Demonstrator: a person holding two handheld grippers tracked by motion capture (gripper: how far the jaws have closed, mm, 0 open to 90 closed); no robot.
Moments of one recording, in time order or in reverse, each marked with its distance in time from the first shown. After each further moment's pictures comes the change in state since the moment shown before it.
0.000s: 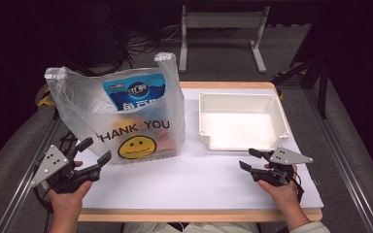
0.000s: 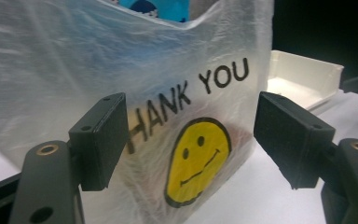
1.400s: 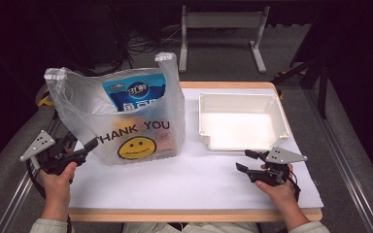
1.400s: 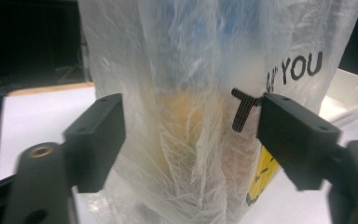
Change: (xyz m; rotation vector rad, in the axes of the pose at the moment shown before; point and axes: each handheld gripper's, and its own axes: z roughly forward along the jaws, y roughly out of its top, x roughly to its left) left arm 0.079 -0.028 0.025 0.034 -0.053 -0.140; right arm 0.000 -0.003 0.010 0.024 0.048 0.002
